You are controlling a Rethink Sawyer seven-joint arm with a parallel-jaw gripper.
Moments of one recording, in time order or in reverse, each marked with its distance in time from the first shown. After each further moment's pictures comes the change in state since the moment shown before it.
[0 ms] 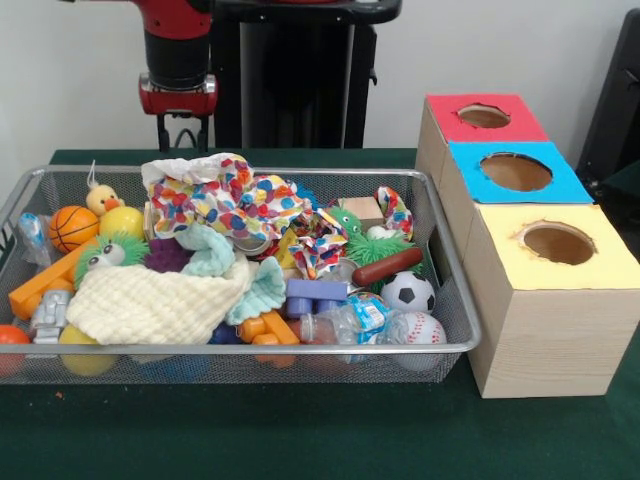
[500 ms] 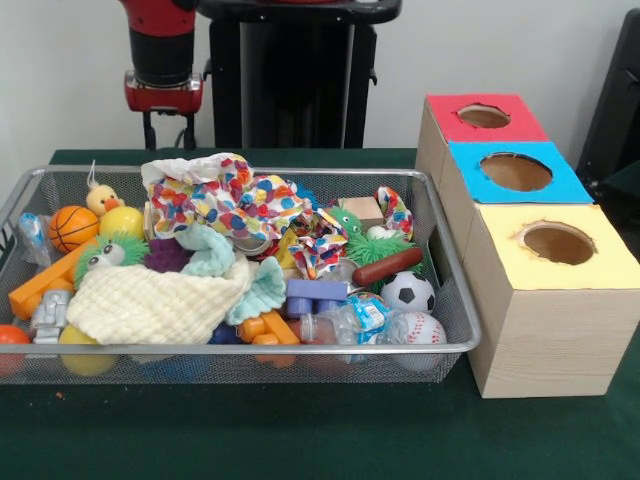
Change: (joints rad) arm -0.092 -0.005 0.026 -0.001 -0.030 0.000 0.000
